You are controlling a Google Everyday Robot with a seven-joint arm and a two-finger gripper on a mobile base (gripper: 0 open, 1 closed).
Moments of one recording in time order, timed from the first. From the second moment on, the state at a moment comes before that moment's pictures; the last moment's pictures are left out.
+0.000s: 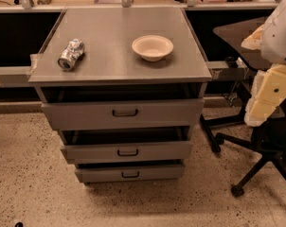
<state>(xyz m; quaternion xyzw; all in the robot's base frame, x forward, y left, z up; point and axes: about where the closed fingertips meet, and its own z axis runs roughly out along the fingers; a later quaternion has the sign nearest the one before) 0.438 -0.217 0.977 -0.60 0.78 -0.04 0.16</state>
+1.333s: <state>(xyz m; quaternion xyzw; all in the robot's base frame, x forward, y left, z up) 0.465 -0.274 0.742 -0.57 0.80 0.06 0.14</state>
